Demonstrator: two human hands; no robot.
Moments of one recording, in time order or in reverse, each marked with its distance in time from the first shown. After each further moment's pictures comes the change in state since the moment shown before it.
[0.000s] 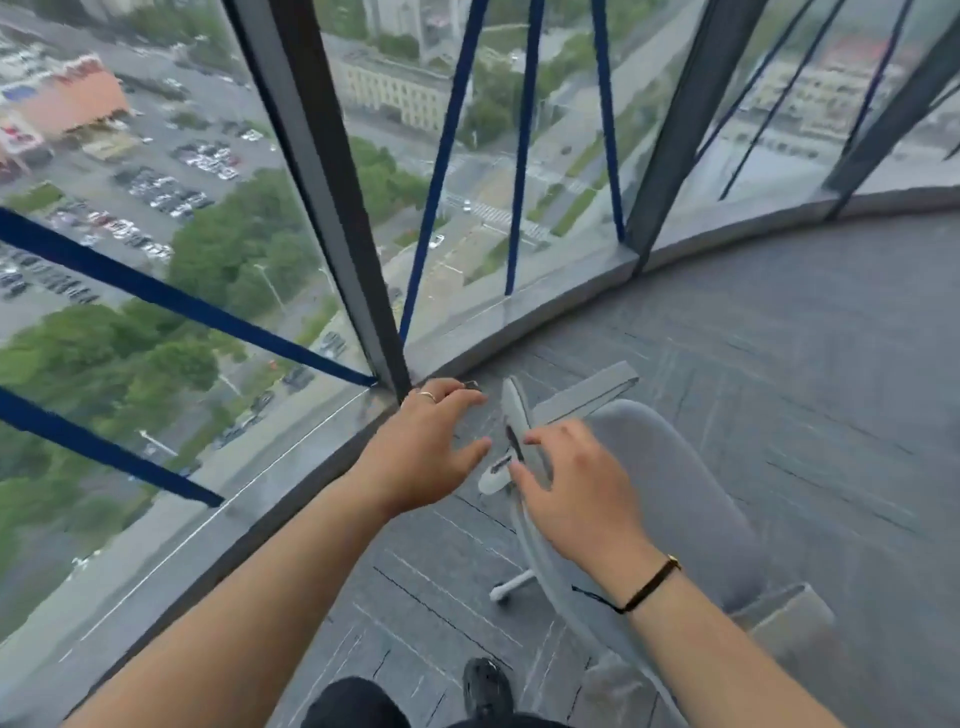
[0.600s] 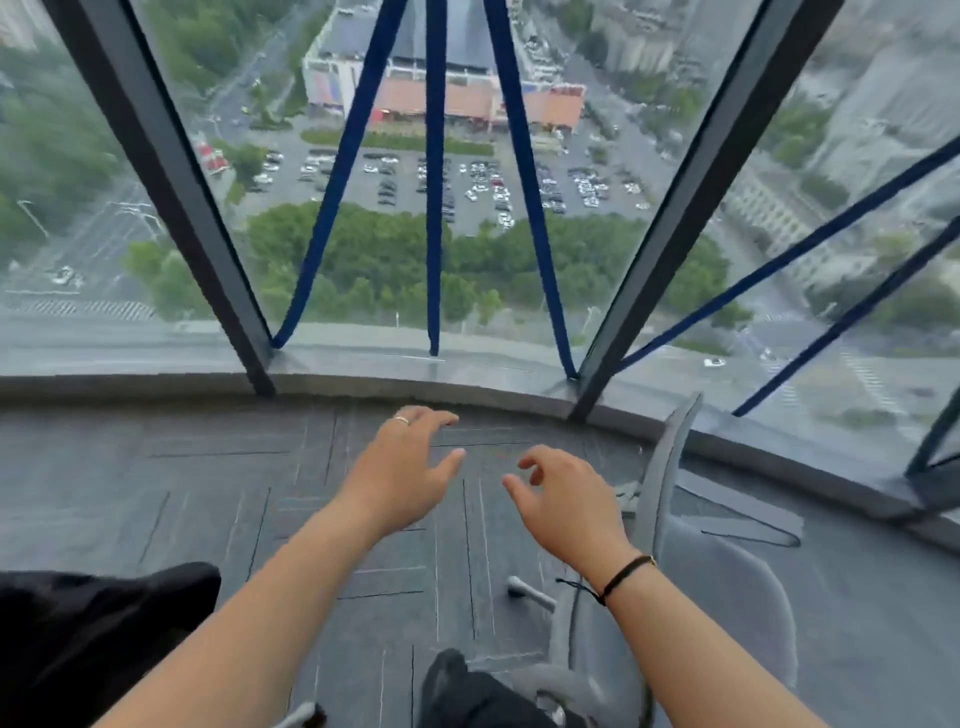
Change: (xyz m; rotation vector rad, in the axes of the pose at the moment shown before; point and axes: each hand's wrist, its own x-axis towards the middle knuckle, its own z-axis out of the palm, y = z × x) left_hand -0.317 0.127 0.078 -0.251 0.573 -0.914; right_hand -0.150 -0.023 -0.012 -0.178 -0.533 -0.728
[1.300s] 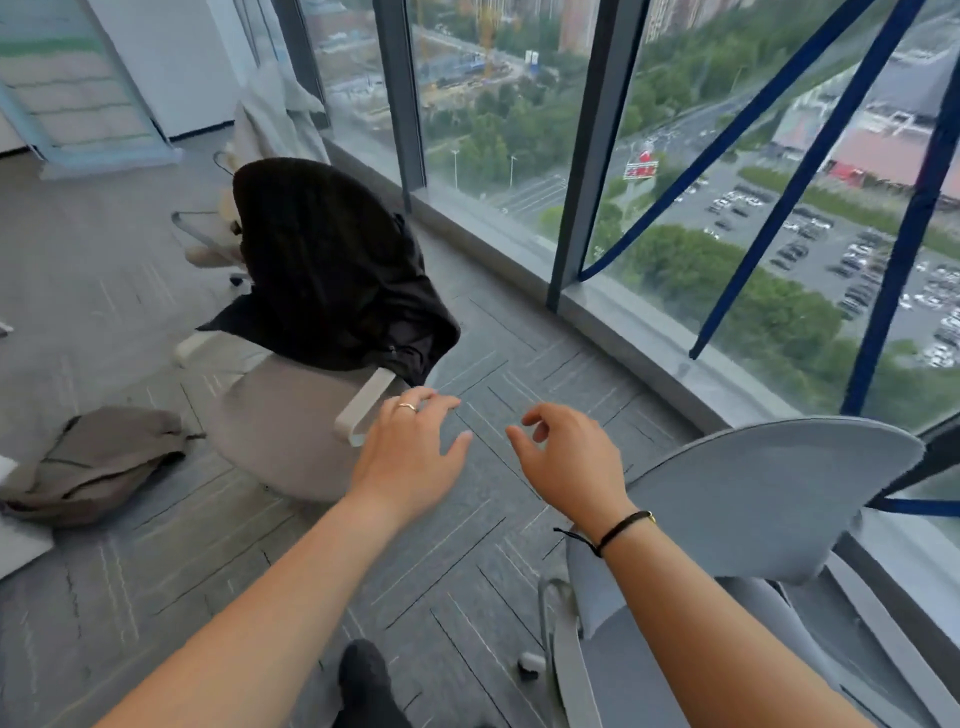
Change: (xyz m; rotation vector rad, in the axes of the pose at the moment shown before) left_hand -0.326 0.175 0.170 0.135 0.638 -0.811; right_hand -0.181 0.094 -0.006 0.027 -0.319 -0.808
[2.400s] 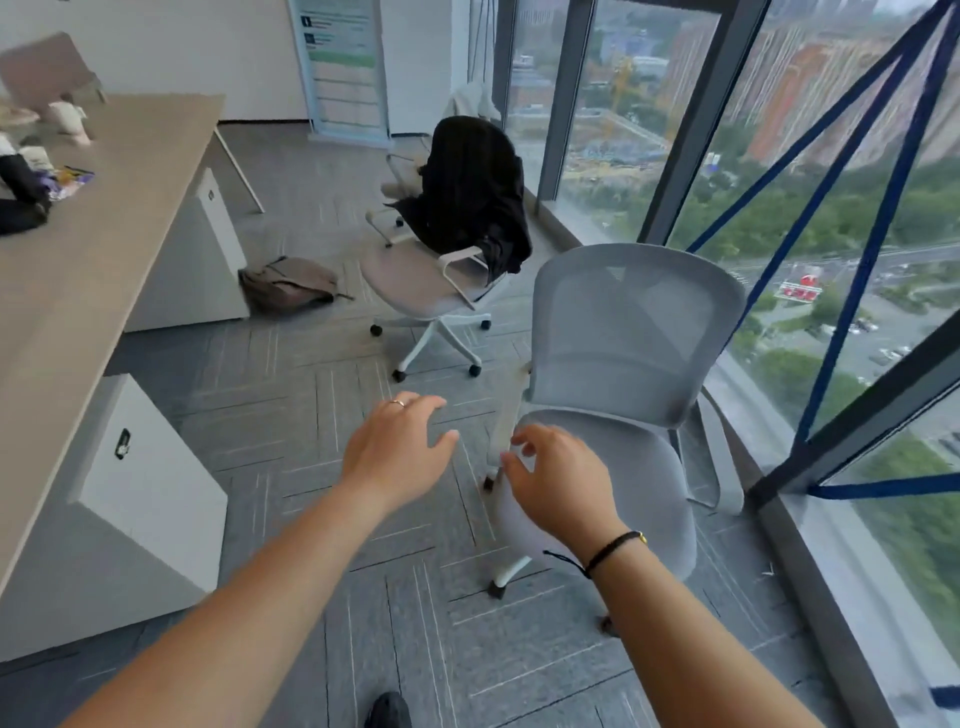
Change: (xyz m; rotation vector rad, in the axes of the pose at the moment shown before) left_hand -0.706 0.268 0.137 0.020 0.243 -0.346; right_hand -0.656 0.253 -0.127 -0.081 -0.149 -0.467
